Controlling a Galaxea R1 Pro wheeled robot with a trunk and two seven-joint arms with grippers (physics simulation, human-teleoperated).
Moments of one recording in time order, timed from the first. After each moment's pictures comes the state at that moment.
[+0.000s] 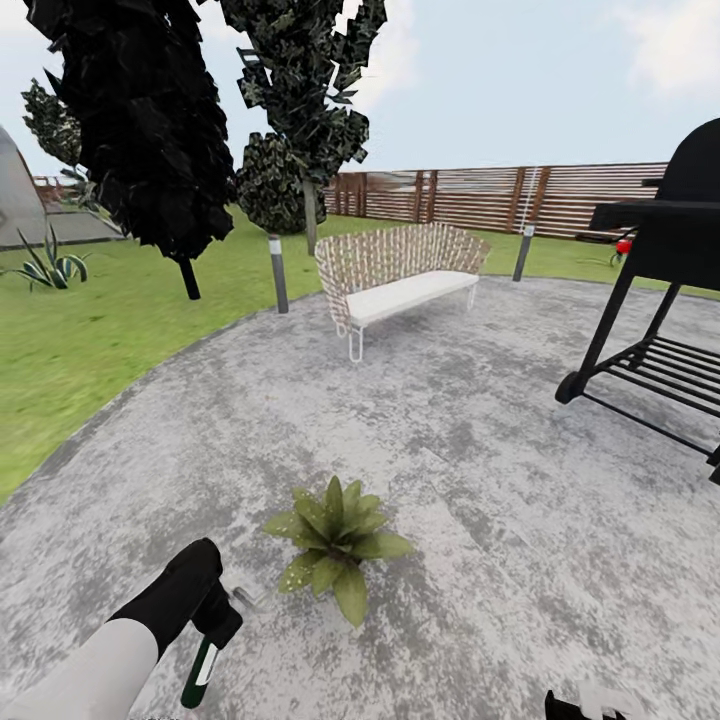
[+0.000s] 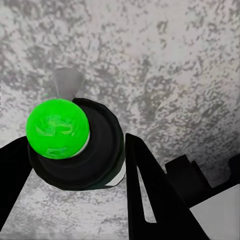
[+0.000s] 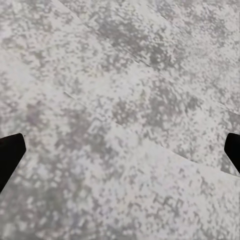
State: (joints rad) left arm -0.66 0.09 -0.15 -0.59 -0.78 0.87 -0.85; right arm -0.43 -0.13 -0.51 -0.04 0.35 -0.37 -0.24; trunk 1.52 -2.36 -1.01
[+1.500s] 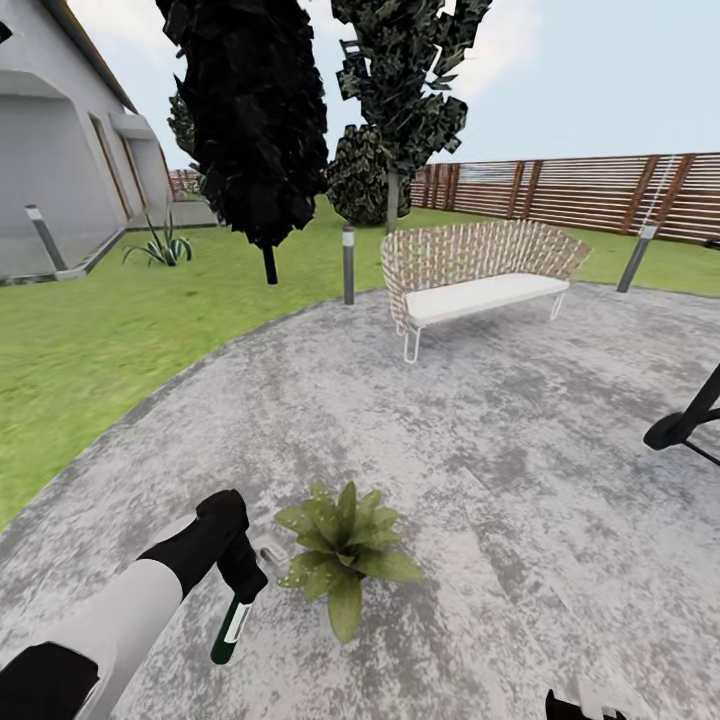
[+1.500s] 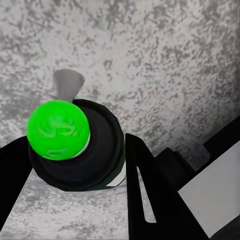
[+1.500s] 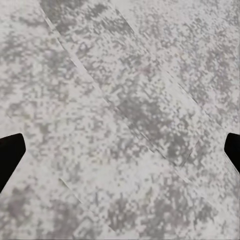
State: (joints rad) left arm -0.83 0.07 -0.35 -0.58 -0.84 0.88 -1.17; right arm -0.43 -0.13 -0.51 -0.04 0.36 -0.37 -0.24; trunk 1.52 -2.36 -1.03
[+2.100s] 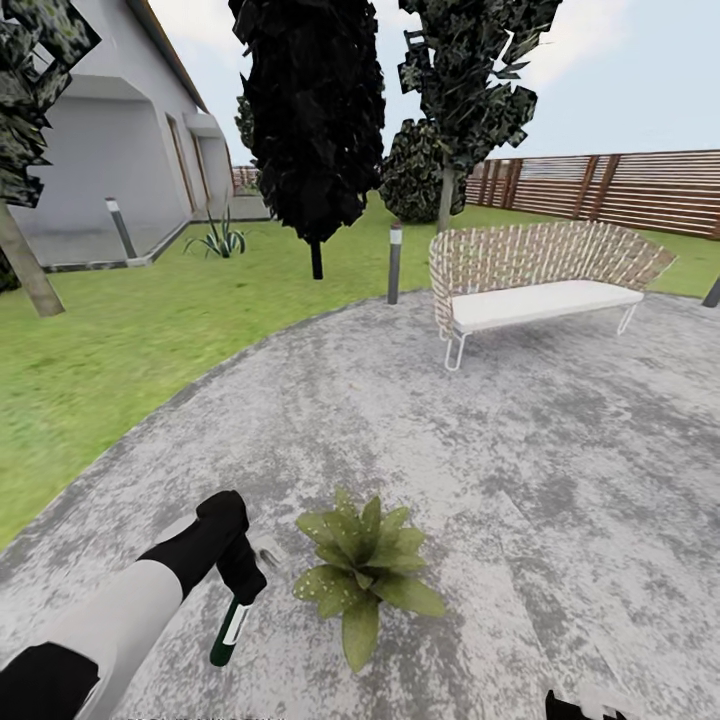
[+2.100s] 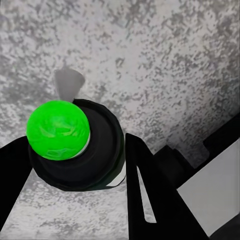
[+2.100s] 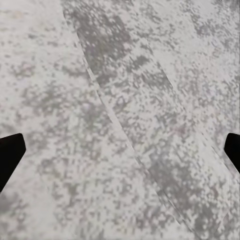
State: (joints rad) left arm -0.83 0.07 -0.35 -0.58 -0.84 0.89 -1.17; right arm -0.43 -0.13 -0.51 -0.04 0.36 -0.37 -0.24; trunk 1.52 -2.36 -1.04
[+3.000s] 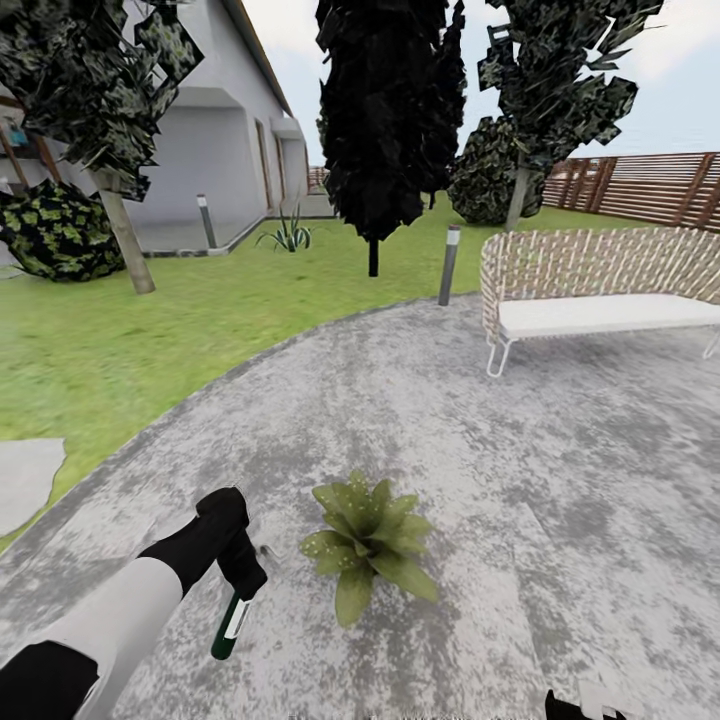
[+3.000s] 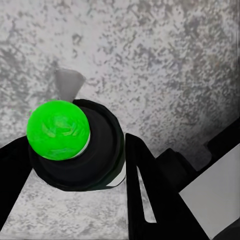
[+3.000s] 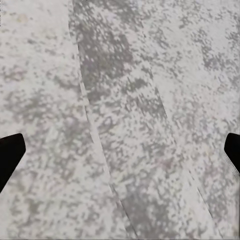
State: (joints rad) left arm -0.83 0.08 -0.35 -0.59 -0.84 0.89 -1.17; right arm -0.43 -0.13 -0.51 -0.04 0.36 -0.37 -0.24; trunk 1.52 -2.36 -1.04
